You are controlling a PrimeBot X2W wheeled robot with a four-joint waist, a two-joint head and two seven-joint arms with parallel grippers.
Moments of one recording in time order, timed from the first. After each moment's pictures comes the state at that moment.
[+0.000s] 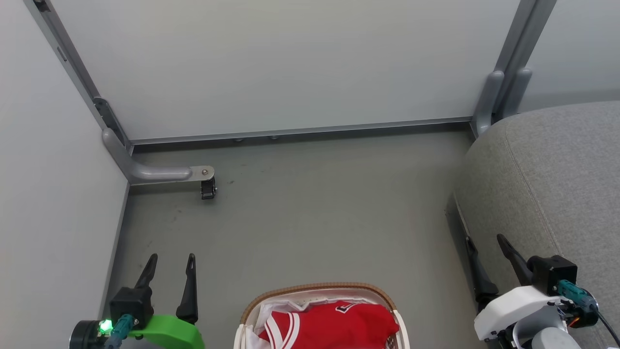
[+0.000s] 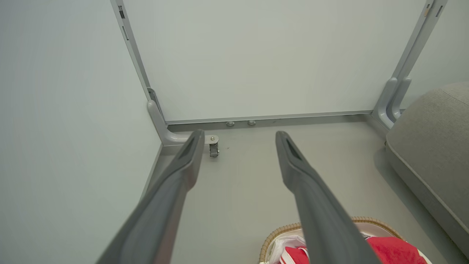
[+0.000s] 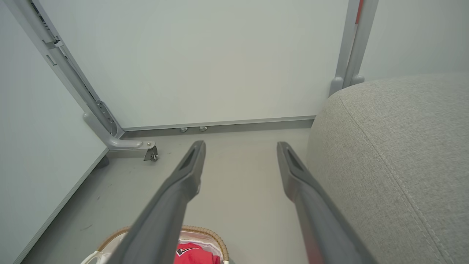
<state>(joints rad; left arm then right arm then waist) -0.04 0.12 -0.12 0.35 -0.18 -0.08 -0.22 -0.09 -0.09 0.03 0.35 0.27 0.13 -0.22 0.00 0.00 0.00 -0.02</state>
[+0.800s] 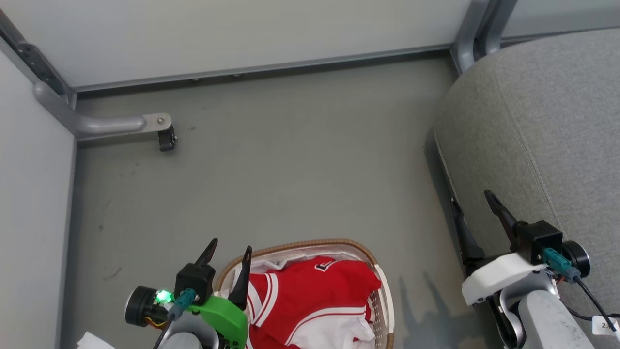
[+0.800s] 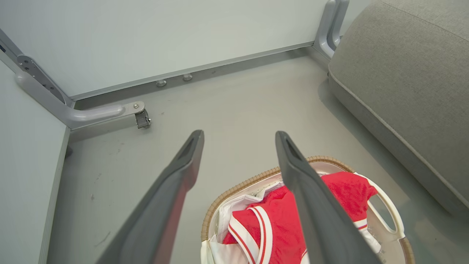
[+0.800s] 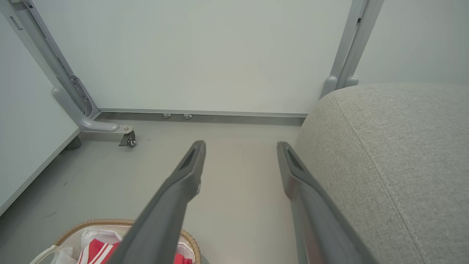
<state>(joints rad) -0.19 0.06 -0.26 0.56 -0.08 -0.13 -0.26 -0.20 -0.08 0.05 0.33 0.13 0.13 -0.26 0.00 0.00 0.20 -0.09</state>
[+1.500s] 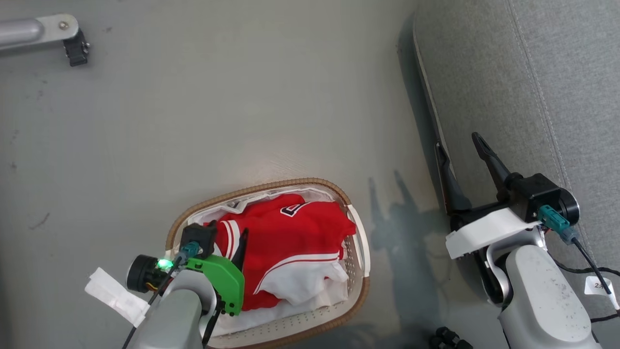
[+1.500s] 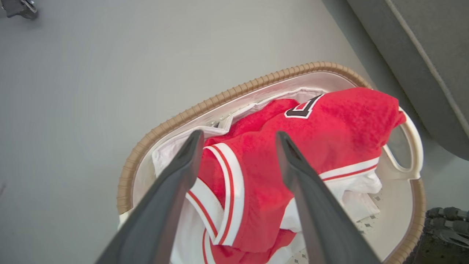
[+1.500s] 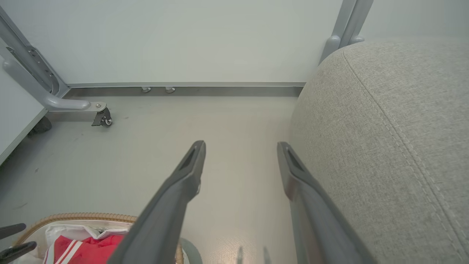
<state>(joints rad) -0.50 0.05 -0.43 1.01 -0.25 -0.13 -0.26 -0.34 -0.06 0.08 0.26 0.14 0.13 -0.26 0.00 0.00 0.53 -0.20</state>
